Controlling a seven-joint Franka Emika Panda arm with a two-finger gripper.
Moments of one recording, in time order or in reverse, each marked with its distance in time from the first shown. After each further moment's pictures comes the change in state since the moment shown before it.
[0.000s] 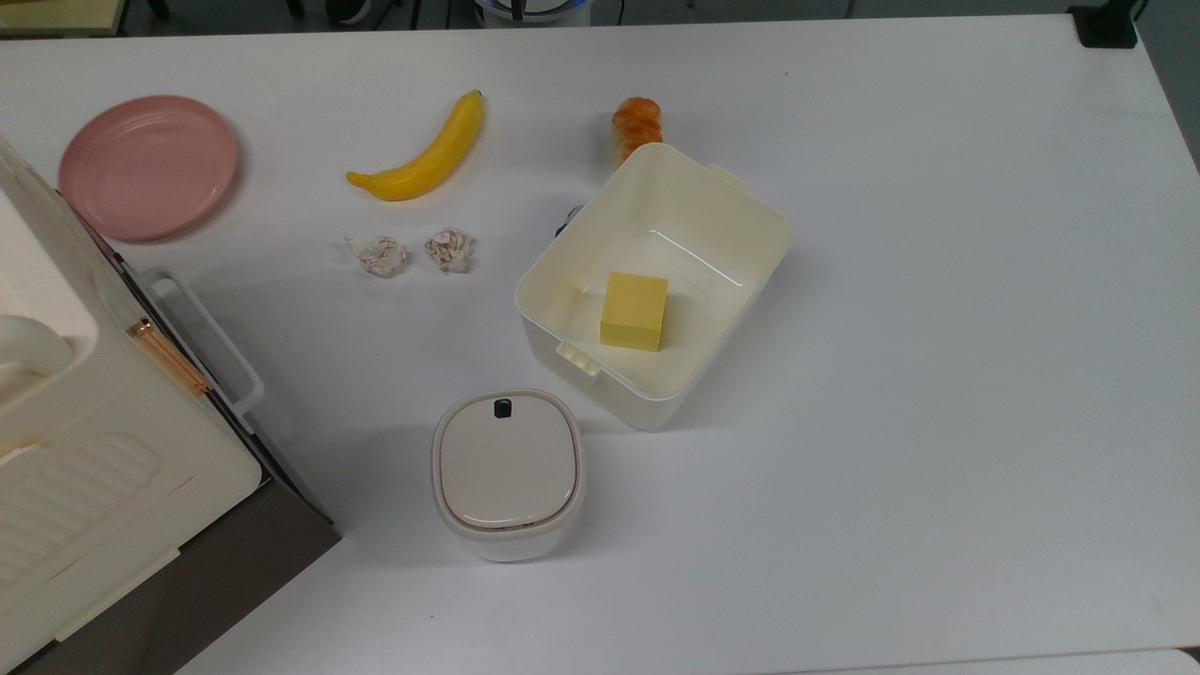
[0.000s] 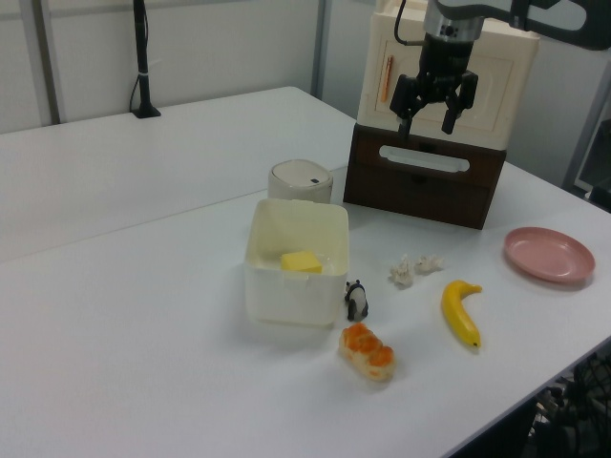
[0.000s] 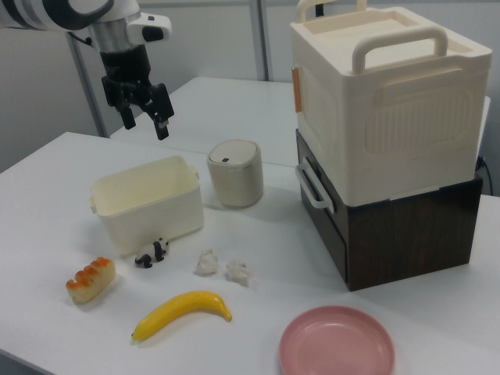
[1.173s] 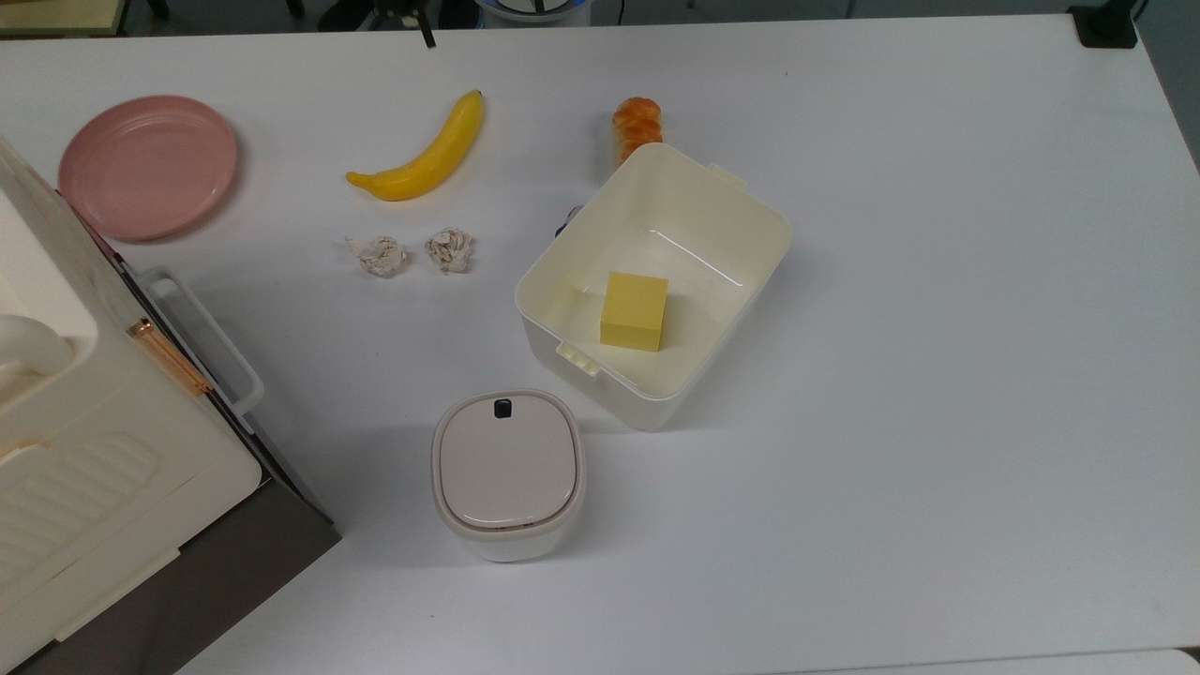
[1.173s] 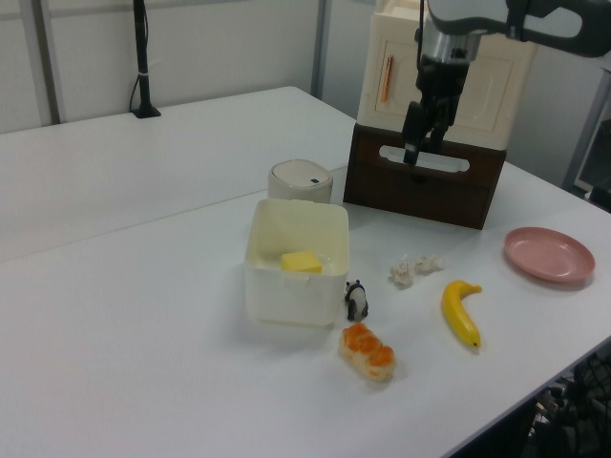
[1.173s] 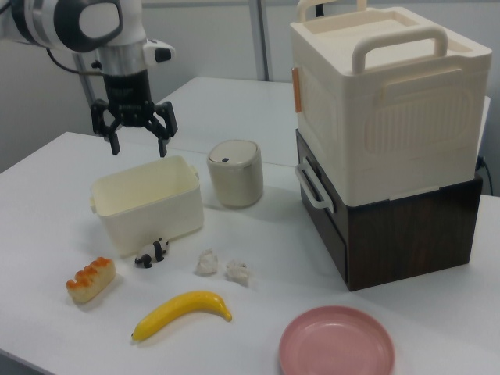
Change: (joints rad) arm -0.007 -0.009 -0.001 -0.092 0.063 -0.001 -0.532
